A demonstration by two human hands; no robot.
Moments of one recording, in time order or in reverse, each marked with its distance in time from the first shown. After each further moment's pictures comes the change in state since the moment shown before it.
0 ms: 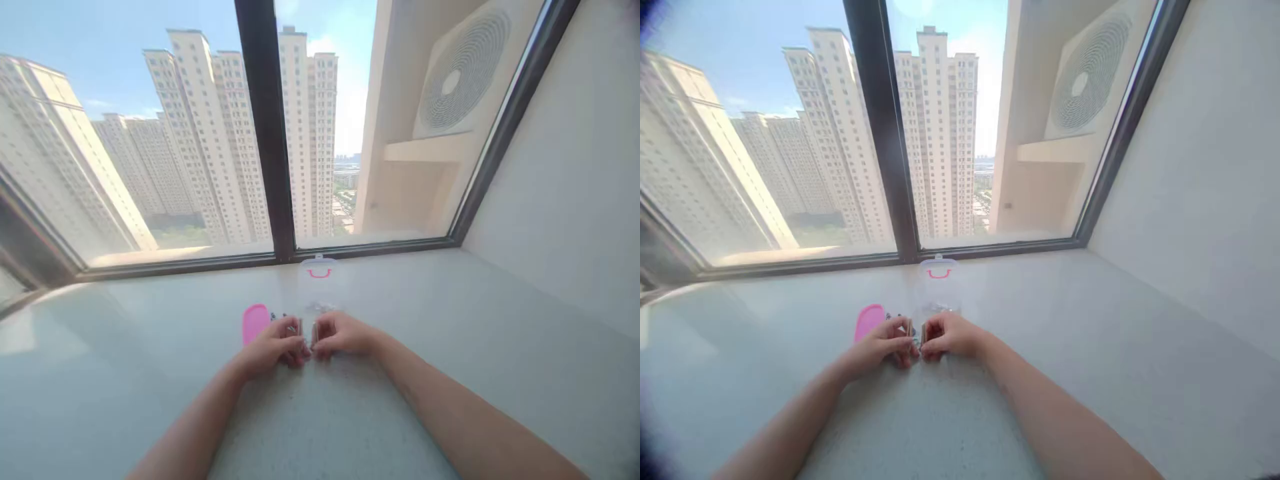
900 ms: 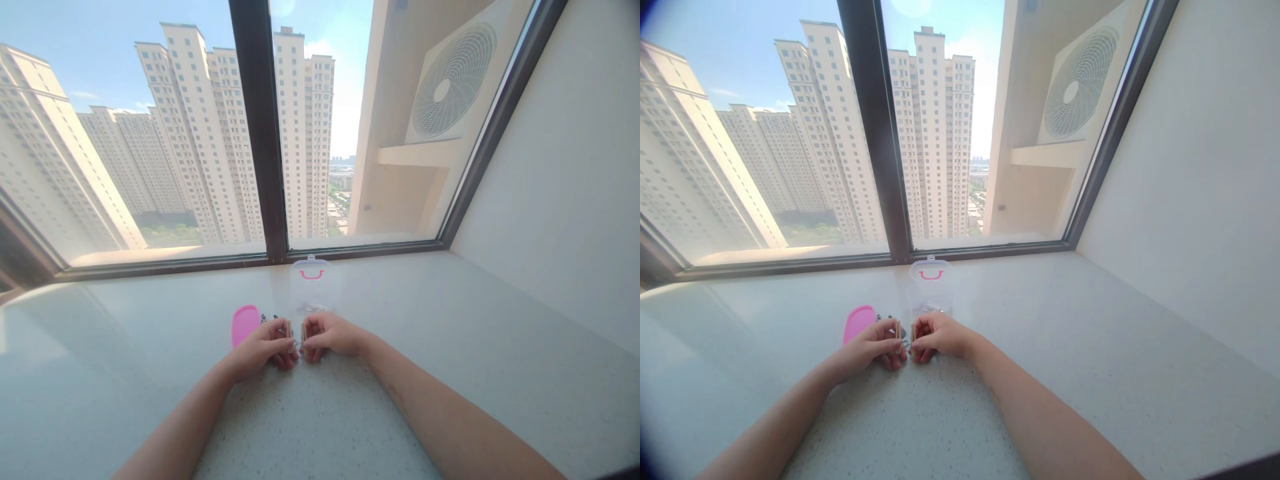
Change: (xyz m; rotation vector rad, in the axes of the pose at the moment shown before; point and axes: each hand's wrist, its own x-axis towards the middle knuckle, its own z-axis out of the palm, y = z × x) left_hand 0.000 0.001 -0.003 -0.007 -0.015 -0.010; right_hand 0.008 0.010 0.002 0.126 0.062 0.050
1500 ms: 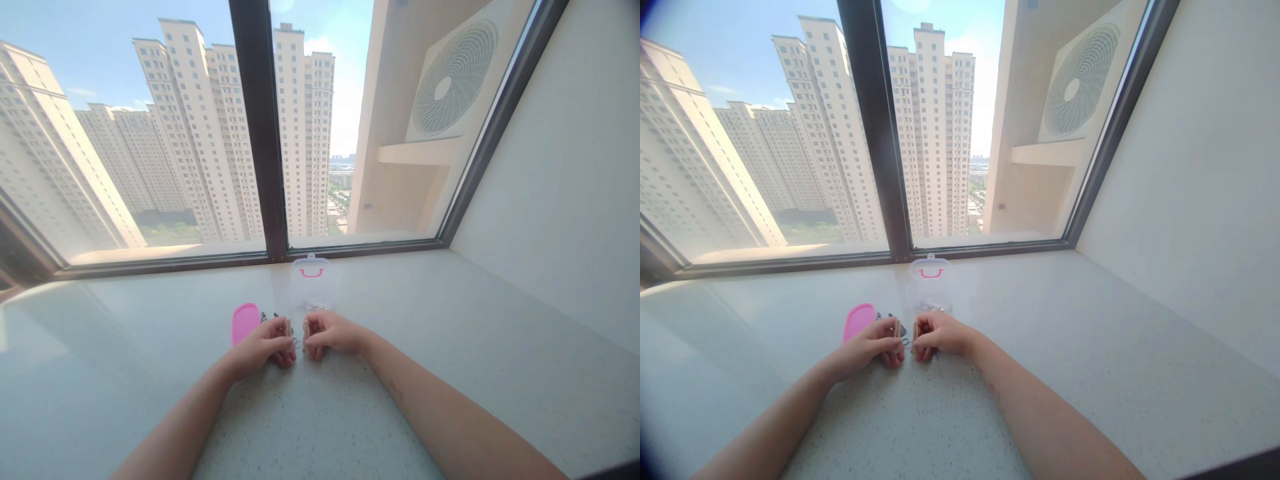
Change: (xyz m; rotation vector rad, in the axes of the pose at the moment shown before) left_hand -0.001 0.003 0.002 0.042 0.008 0.005; right_hand -0.004 -0.009 0.004 -0.054 -0.011 0.006
